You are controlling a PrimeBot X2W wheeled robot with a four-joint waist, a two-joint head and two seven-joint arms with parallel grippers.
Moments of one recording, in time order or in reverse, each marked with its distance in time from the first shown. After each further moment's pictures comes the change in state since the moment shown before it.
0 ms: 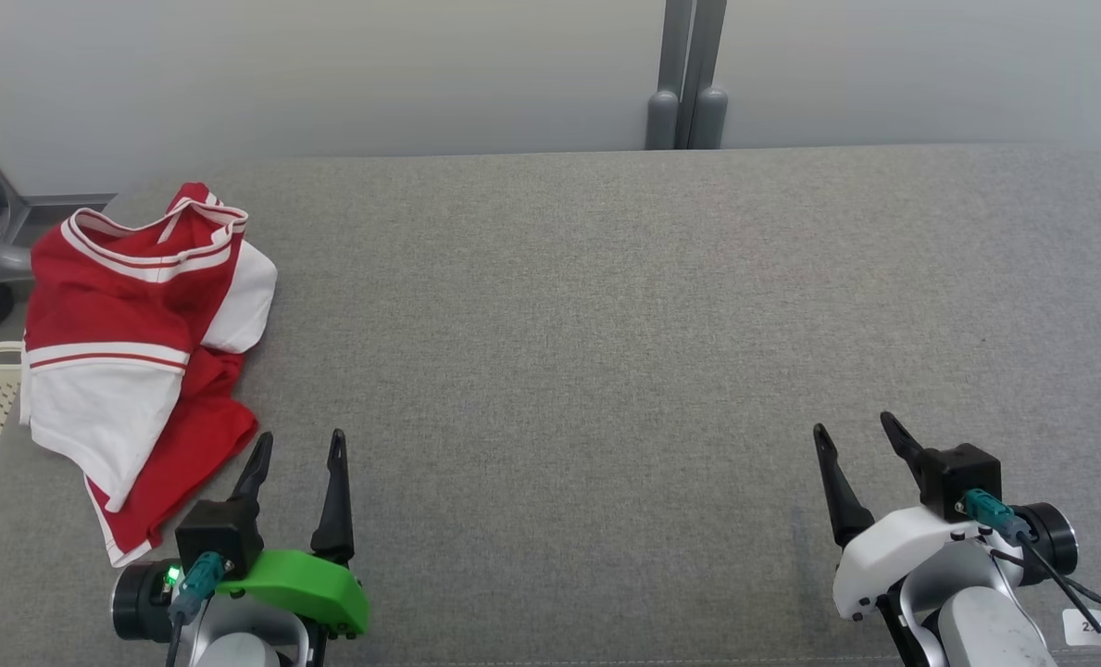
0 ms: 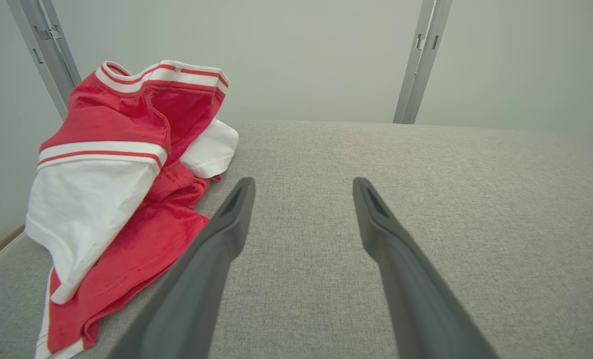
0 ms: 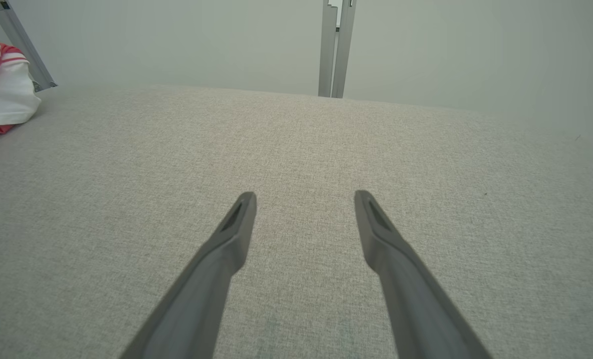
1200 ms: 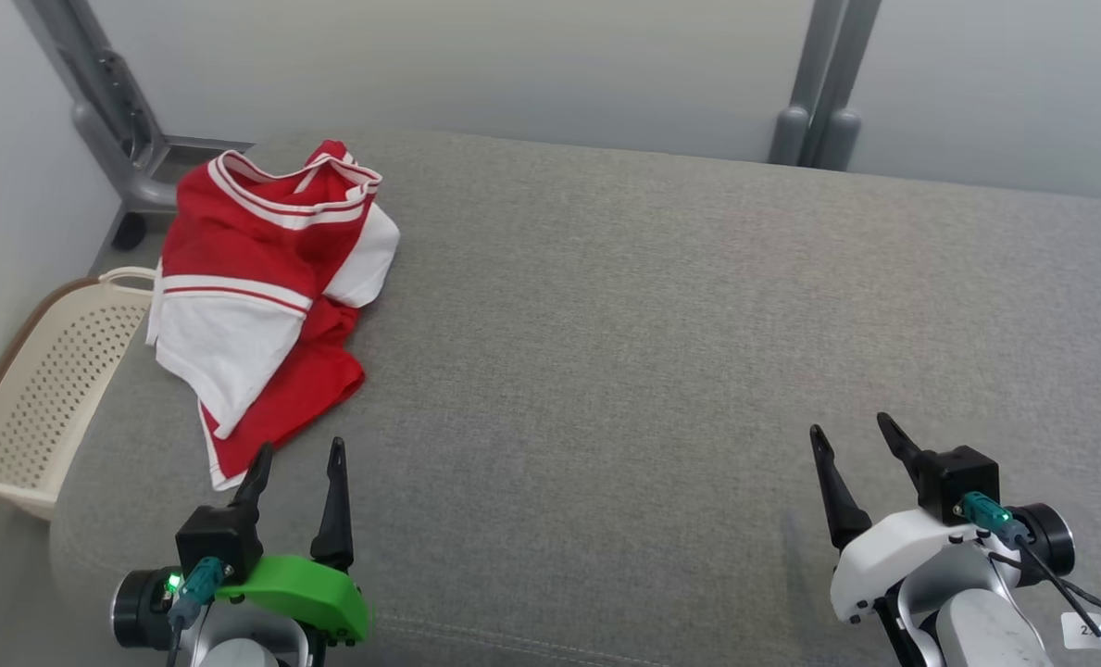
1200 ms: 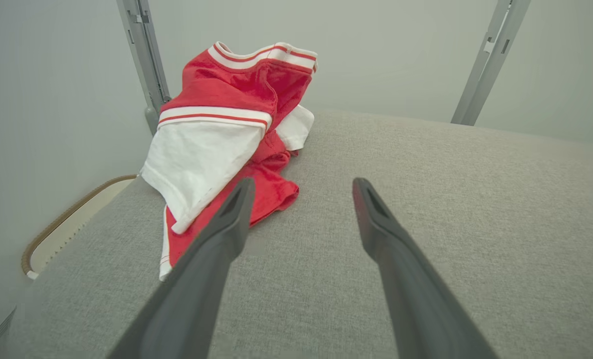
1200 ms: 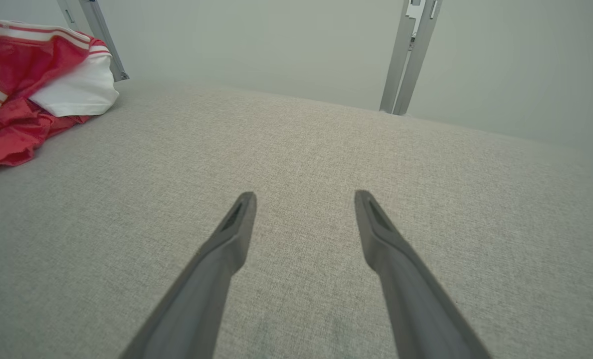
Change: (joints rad) left arm 0.003 0.011 -0.017 0.015 -0.025 0.013 -0.001; right arm 0.007 0.000 0.010 -0.010 0.005 0.000 -0.004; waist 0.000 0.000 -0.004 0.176
